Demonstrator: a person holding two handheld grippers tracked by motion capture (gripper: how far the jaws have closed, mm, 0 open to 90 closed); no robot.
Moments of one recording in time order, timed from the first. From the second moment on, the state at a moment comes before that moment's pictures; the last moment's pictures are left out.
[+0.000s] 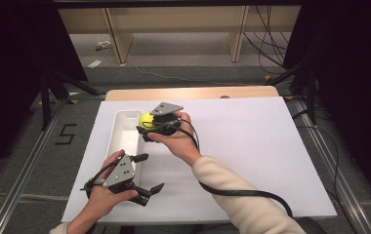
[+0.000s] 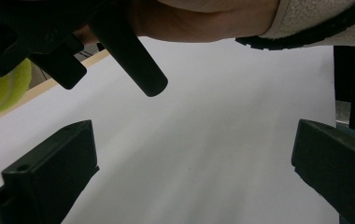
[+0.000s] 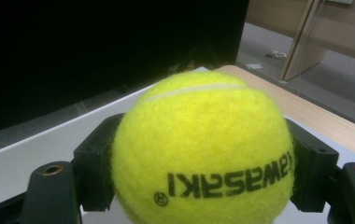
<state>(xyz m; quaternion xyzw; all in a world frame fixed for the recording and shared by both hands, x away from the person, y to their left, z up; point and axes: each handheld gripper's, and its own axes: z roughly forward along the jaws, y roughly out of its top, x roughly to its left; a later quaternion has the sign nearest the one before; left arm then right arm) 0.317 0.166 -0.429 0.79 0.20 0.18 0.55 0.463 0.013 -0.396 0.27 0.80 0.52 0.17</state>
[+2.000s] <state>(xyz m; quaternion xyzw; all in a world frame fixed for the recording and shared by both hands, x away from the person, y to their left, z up) 0.317 0.165 -0.430 0.79 0.20 0.18 0.55 0.477 0.025 -0.386 0.27 0.80 0.52 0.16</state>
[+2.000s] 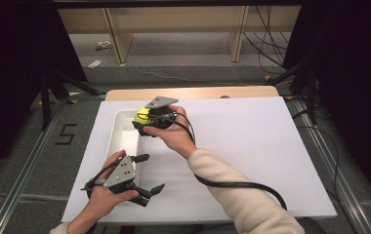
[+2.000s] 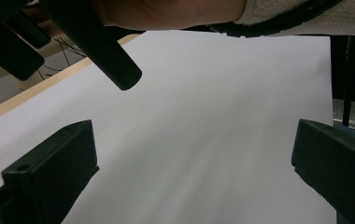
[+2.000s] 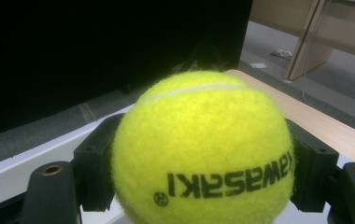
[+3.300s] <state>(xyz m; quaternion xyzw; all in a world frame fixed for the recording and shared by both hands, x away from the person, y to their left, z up) 0.317 0.164 -0.430 0.79 0.20 0.18 0.55 0.478 0.044 -0.387 0.25 0.81 0.51 0.14</state>
